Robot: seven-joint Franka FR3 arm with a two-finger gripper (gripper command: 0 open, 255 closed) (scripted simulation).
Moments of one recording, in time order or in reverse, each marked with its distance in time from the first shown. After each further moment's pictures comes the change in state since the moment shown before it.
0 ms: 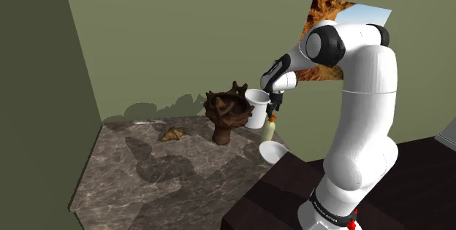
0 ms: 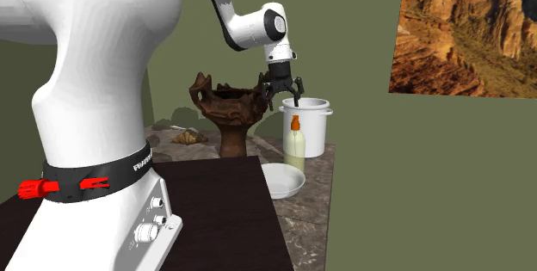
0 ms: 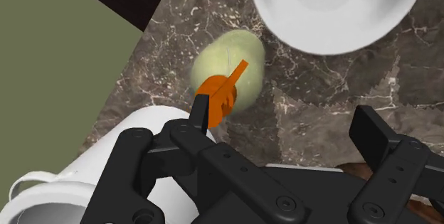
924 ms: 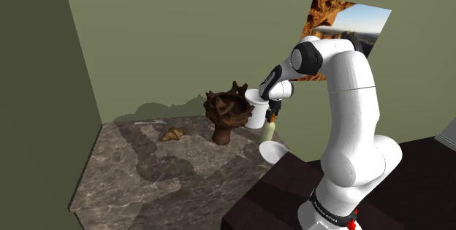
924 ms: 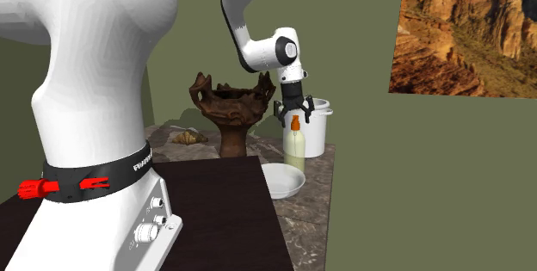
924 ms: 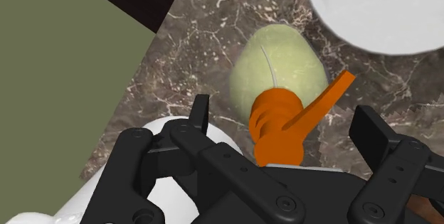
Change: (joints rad) arm -0.107 0.242 0.056 0.172 0.095 0.085 -0.080
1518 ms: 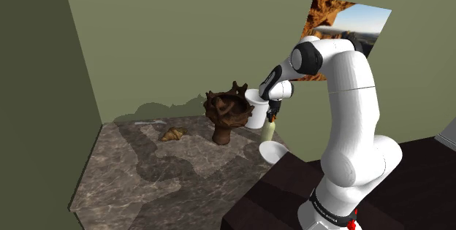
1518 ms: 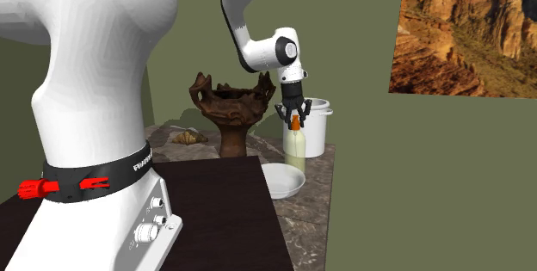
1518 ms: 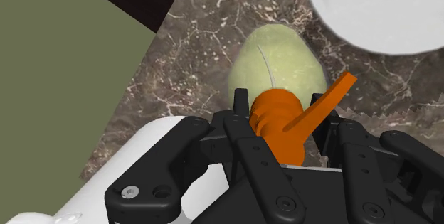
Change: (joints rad) arm -0.001 0.001 0.000 0.000 0.000 0.001 -0.001
